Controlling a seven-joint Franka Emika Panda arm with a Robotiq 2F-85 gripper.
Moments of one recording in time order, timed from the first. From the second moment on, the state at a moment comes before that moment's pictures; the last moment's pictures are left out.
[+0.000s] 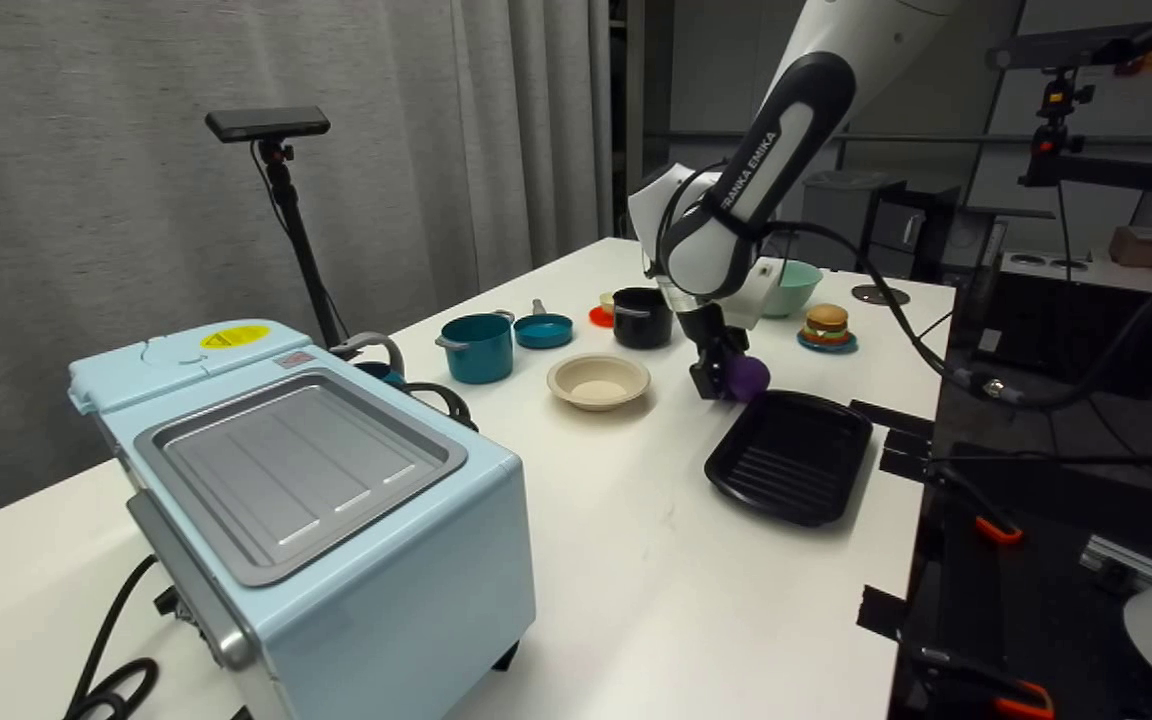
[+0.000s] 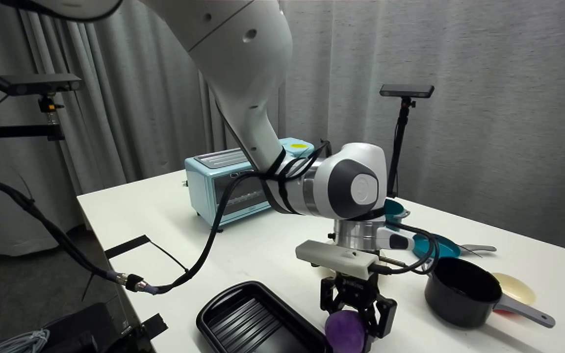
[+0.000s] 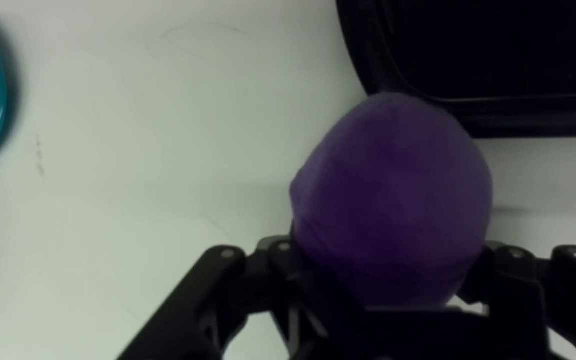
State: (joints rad) arm -0.07 0.52 -0.20 -2.04 -0.31 2.29 0.03
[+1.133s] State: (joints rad) arm -0.17 0.30 -0.18 -1.80 -0.07 2.18 -0.07
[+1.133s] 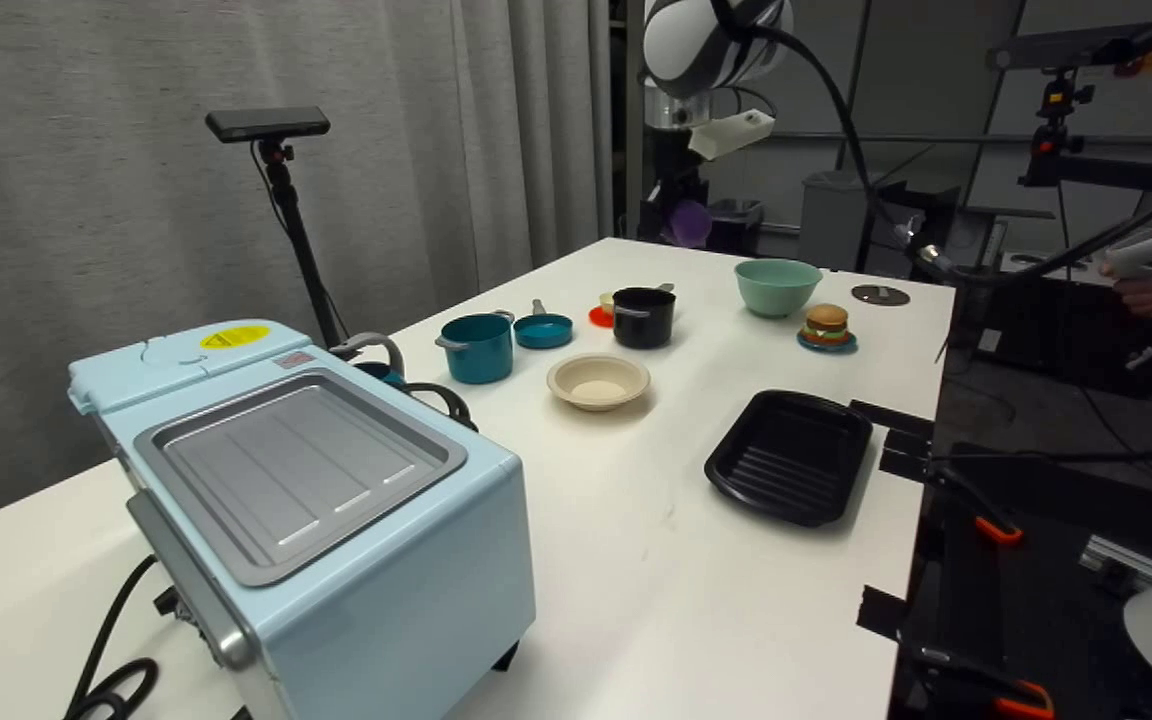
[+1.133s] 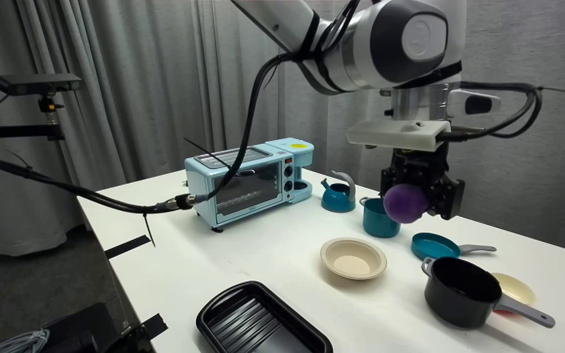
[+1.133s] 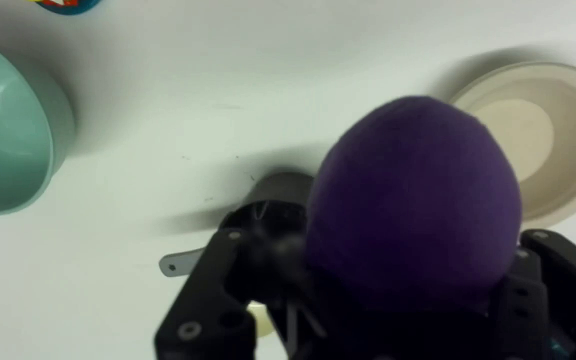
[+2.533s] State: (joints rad) arm -0.05 0.64 -0.07 -1.56 -0.06 2.05 0.12
